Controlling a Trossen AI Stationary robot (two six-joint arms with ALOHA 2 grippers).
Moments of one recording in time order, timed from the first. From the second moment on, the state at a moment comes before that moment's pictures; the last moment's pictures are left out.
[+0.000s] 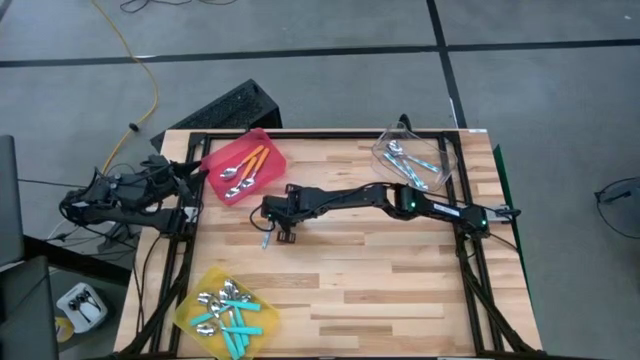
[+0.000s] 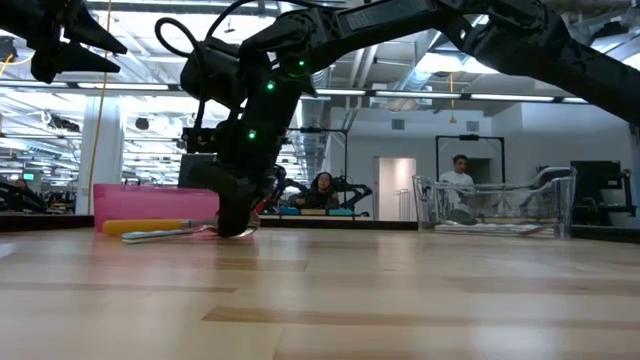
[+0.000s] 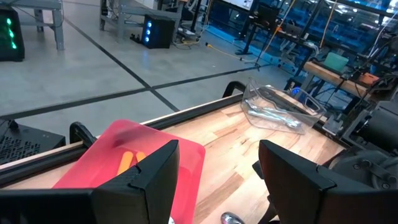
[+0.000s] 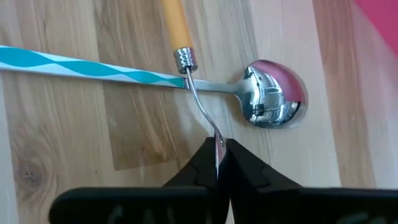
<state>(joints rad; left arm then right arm) -0.11 0.07 0.63 -0.88 -0.79 -0.55 -0.03 2.62 2.35 -0.89 0.24 0.04</state>
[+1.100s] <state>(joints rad) -0.11 0.07 0.63 -0.88 -0.79 -0.55 -0.10 2.48 2.36 -0.70 0.13 0.02</state>
